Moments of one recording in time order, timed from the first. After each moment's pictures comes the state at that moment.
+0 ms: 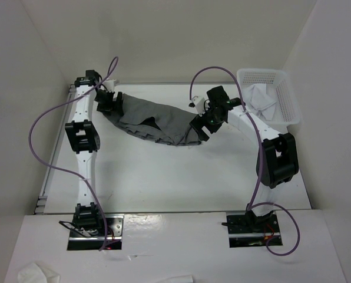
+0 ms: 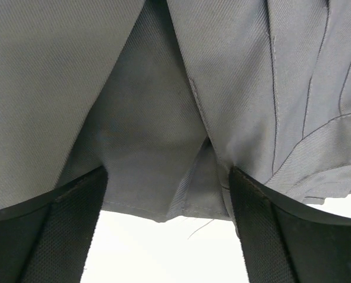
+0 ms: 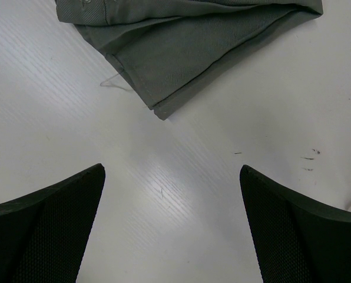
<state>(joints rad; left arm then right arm) 0.14 2.78 2.82 -1.32 0.47 0.32 0.35 1.77 1.44 -0.75 -0.21 -0.46</state>
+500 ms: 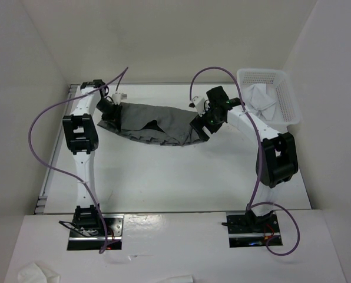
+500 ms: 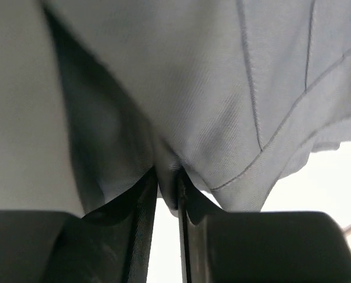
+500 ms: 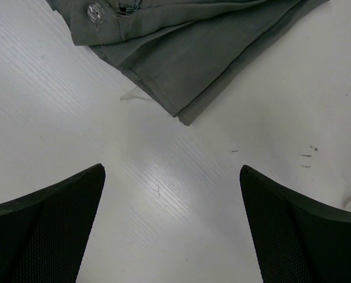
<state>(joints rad) 0.10 2.57 2.37 -1.30 0.43 0.41 0.35 1.77 1.44 -0.75 -0.20 -0.46</state>
